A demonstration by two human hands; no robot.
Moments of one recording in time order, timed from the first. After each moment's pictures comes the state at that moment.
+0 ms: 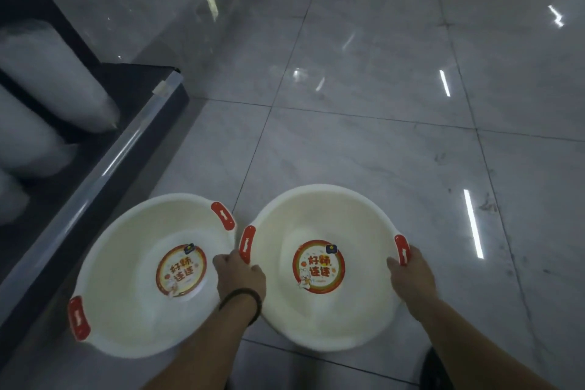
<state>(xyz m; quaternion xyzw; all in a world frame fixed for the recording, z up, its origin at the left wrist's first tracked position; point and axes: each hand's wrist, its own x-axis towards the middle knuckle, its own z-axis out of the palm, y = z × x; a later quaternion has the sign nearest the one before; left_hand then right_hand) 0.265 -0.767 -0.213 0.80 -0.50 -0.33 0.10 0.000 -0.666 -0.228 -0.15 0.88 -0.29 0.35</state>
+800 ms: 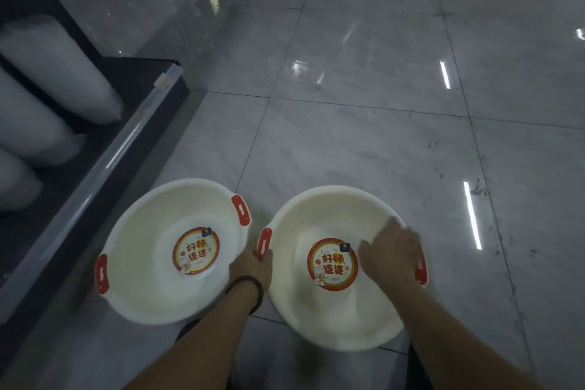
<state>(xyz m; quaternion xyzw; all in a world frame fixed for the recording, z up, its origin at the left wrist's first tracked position) 0.256 -0.734 -0.209 0.76 -0.52 -0.40 0.03 0.028 -0.665 -0.192 -0.30 0.92 0.00 0.25</state>
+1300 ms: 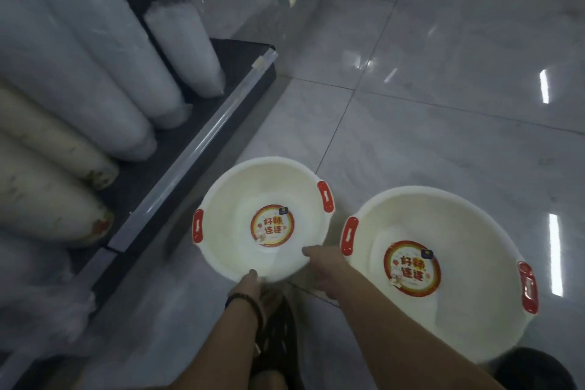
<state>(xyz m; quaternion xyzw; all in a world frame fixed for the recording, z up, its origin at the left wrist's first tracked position) 0.435 -0.700 -0.231 0.73 0.05 -0.60 0.31 0.269 -0.725 -0.204 -0.13 0.70 -0.22 0.67</state>
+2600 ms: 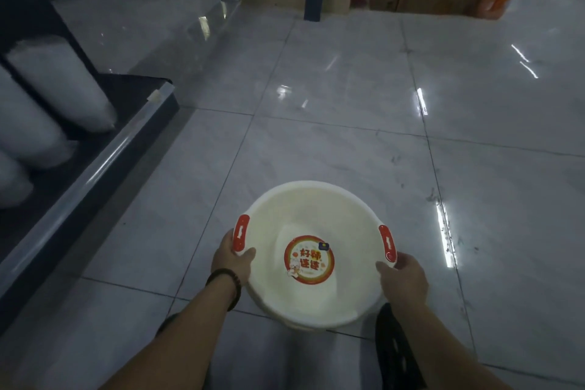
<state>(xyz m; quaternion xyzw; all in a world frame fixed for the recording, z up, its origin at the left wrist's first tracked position) 0.255 -0.686 -0.155 0.69 -0.47 -0.50 0.21 -0.007 -0.546 -0.164 -0.11 0.87 -0.40 0.28</state>
